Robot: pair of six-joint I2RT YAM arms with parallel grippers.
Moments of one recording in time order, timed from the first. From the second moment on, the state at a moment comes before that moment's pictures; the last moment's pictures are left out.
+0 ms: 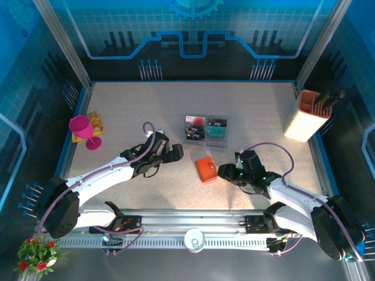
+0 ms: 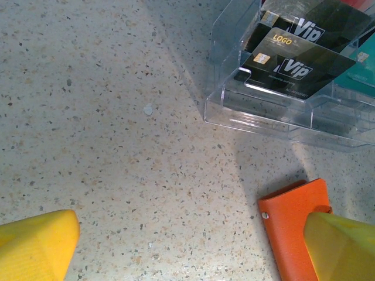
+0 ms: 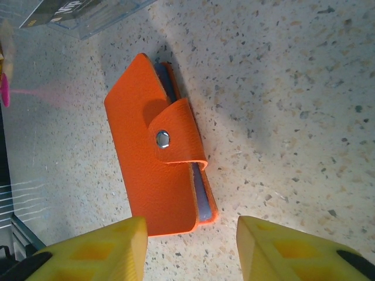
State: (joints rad) left arm -0.65 1.26 0.74 -0.34 -0.15 -0.80; right arm 0.51 1.06 0.29 -0.04 -0.32 0.91
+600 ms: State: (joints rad) left arm -0.66 1.28 0.74 -0.31 -0.16 -0.82; right arm 0.51 1.21 0.29 0.13 -0.35 0.98
